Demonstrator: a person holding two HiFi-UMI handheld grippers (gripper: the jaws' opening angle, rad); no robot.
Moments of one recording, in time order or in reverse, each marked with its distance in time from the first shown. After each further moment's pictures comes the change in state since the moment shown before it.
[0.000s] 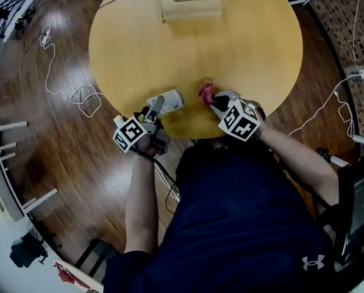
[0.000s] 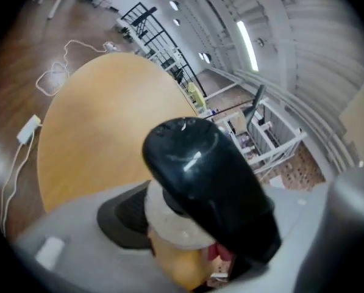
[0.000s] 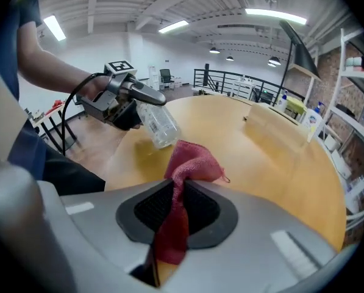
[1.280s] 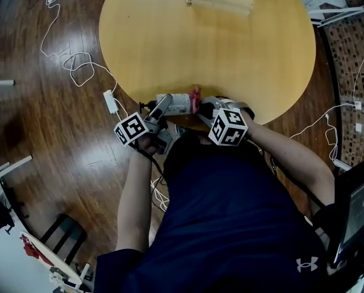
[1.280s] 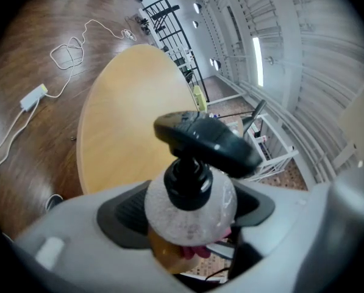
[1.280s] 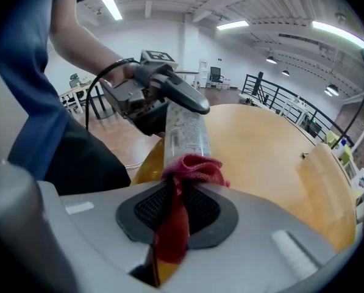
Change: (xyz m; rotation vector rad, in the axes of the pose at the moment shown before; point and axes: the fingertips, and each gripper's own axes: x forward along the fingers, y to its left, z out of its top) left arm -0.028 0.011 -0.039 -0.151 -0.019 -0.089; right arm 0.037 0.081 0.024 -0.391 0.016 0.254
